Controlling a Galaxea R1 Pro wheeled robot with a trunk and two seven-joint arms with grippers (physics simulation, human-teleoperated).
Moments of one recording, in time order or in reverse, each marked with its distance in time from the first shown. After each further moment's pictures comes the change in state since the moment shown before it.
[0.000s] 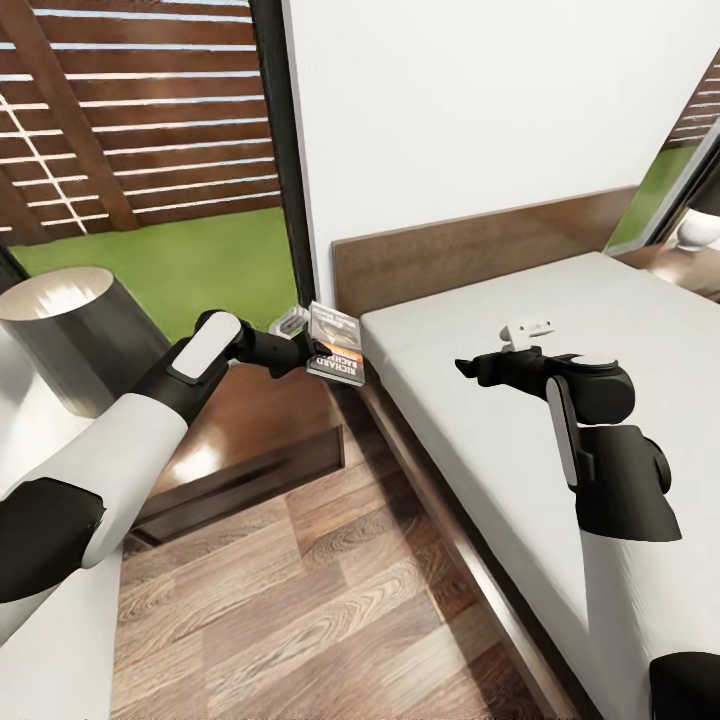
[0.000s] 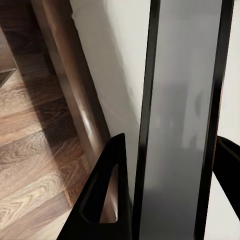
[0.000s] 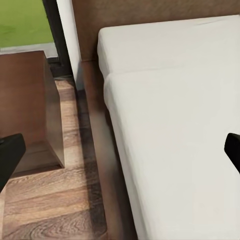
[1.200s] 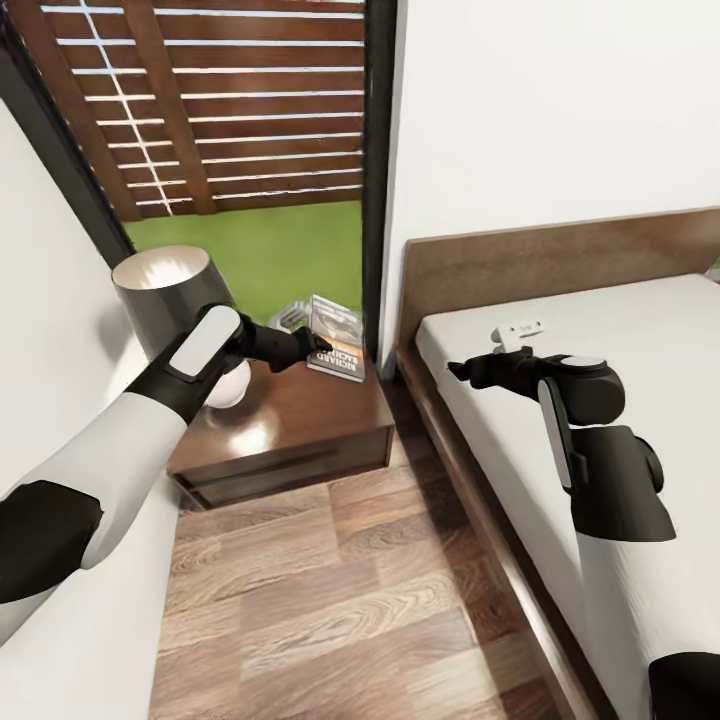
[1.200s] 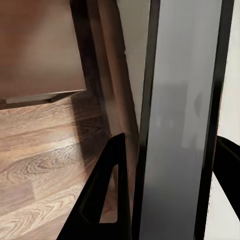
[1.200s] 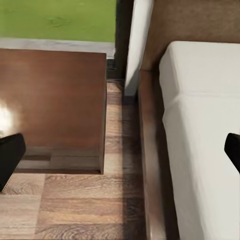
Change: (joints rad) left arm 0.002 0.001 0.000 -0.059 0.002 0.005 0.045; right arm 0.001 0.000 0.039 -0.001 0.003 0.000 0.001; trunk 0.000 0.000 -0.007
